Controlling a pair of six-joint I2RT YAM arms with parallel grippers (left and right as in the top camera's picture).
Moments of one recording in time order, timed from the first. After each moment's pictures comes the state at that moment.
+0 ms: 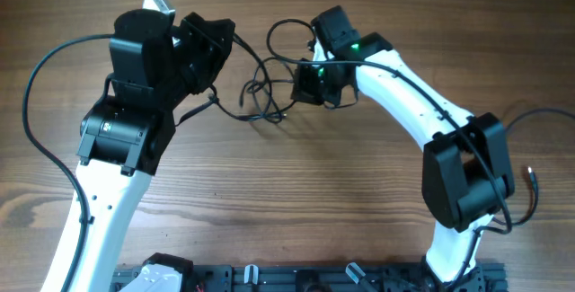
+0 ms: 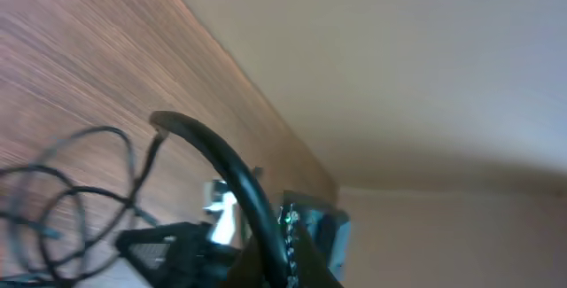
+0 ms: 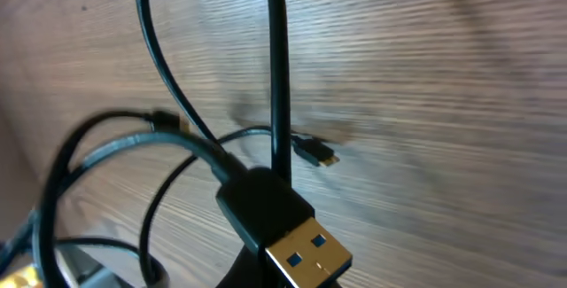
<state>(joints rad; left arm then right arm) -0.25 1.23 1.32 -0.52 0.19 -1.13 0.44 2.00 1.55 -0.80 -0.46 0.64</state>
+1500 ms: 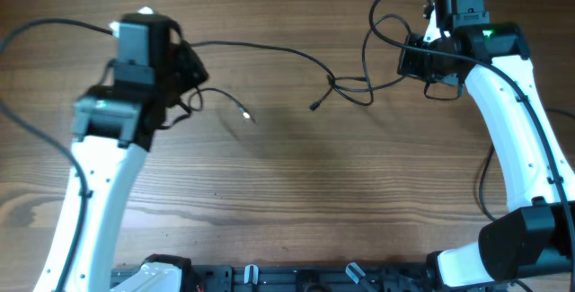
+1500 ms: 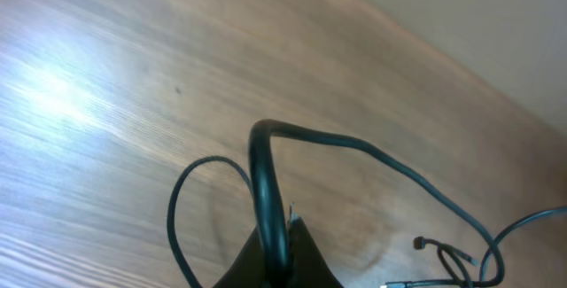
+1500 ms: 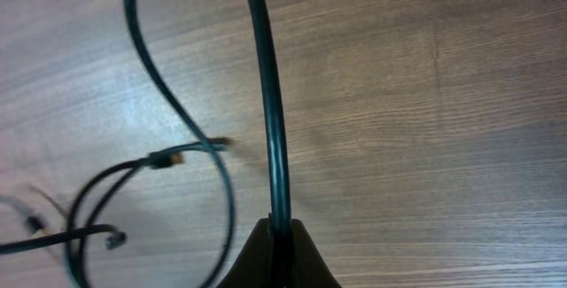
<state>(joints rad) -0.16 1.32 1.39 -0.88 -0.08 -0.62 0.11 1.66 1.55 -1.04 -0.06 0.36</state>
